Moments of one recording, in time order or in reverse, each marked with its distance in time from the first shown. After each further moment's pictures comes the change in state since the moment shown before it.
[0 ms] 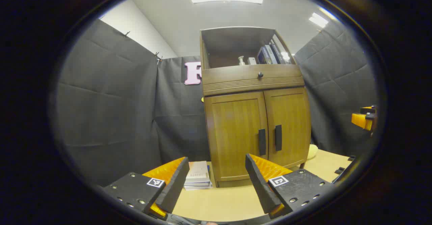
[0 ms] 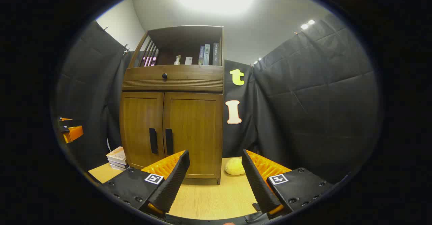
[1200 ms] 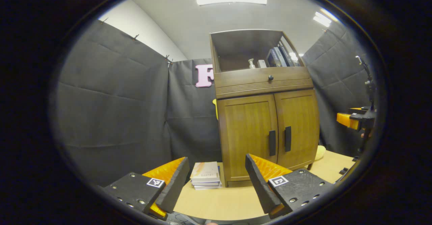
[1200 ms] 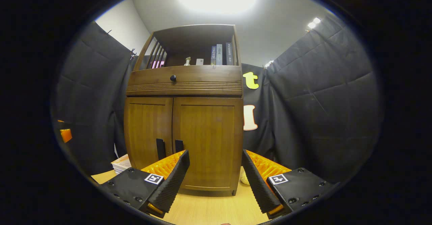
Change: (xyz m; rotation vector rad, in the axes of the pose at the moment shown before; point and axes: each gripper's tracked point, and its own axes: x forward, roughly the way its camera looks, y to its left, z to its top) left arm -0.028 0.036 0.008 0.002 -0.010 0.113; right arm 0.084 0.055 0.018 0.027 -0.051 0.127
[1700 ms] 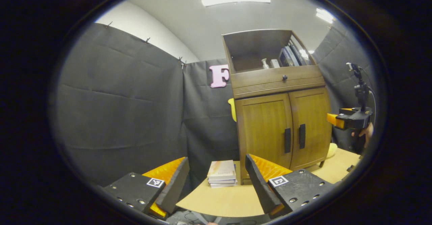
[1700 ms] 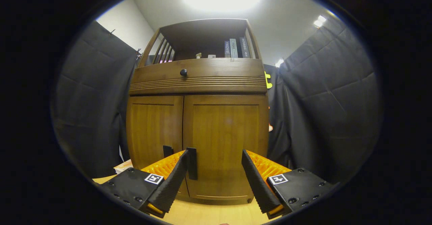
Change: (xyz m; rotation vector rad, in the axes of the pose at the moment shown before) left arm -0.023 0.030 0.013 0.026 0.010 0.132; right arm 0.073 0.052 -0.009 0.016 -0.018 0.080
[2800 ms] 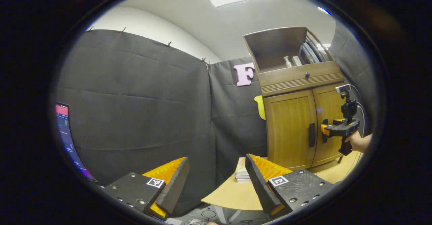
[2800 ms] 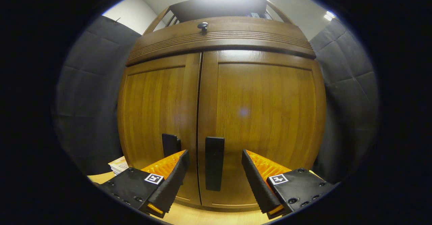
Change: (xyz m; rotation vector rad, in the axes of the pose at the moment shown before) left arm -0.043 0.057 -0.002 0.035 0.022 0.234; right arm 0.132 0.060 -0.086 -0.015 0.108 0.092
